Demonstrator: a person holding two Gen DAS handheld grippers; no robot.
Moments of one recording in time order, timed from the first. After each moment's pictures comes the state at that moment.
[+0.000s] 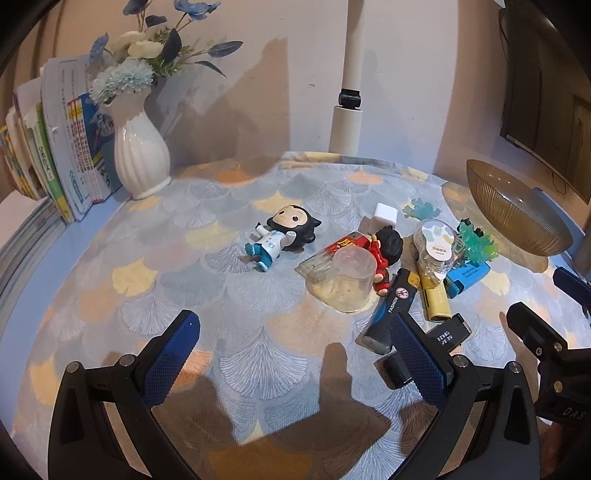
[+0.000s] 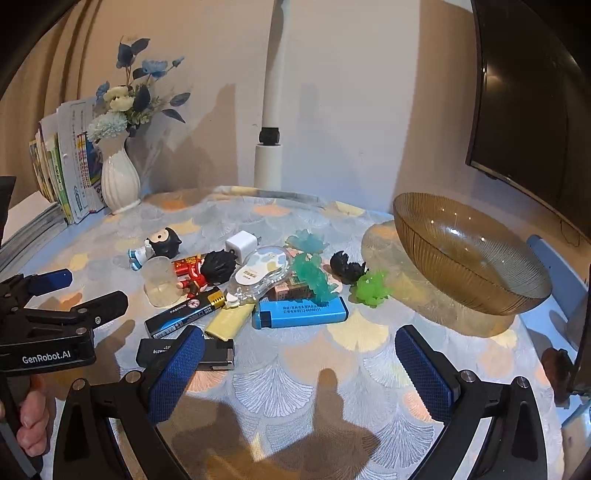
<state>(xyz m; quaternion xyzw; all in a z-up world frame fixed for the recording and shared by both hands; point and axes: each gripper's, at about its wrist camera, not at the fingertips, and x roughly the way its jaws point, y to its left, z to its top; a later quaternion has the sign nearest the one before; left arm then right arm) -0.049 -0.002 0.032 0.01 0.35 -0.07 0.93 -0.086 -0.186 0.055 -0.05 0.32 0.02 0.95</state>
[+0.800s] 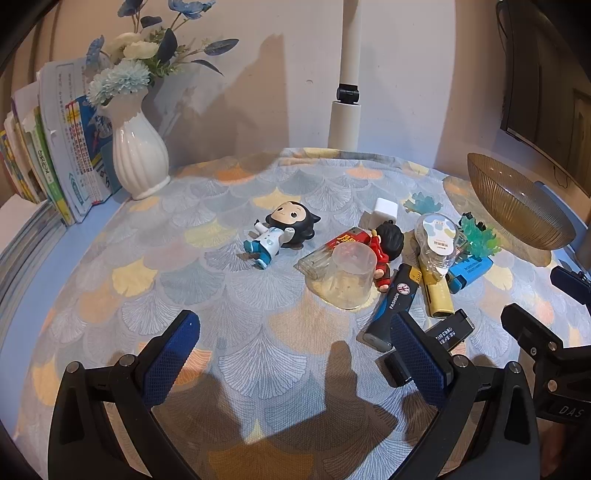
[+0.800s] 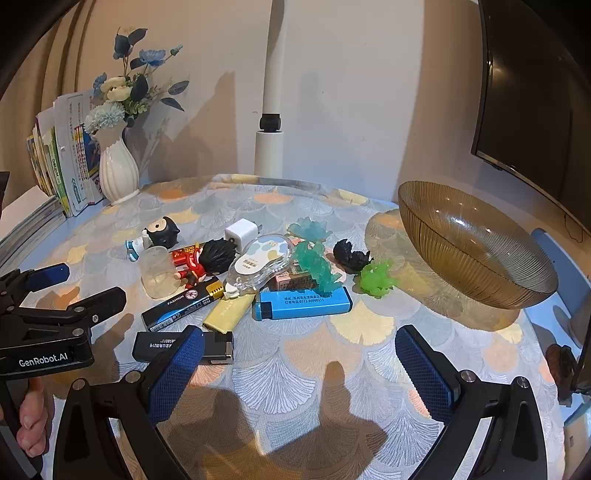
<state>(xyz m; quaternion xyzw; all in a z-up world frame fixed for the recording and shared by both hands) -0.049 -0.002 0.030 0.02 0.36 -0.07 0.93 -0.082 -0.184 0.051 -0.05 0.34 0.02 0.94</state>
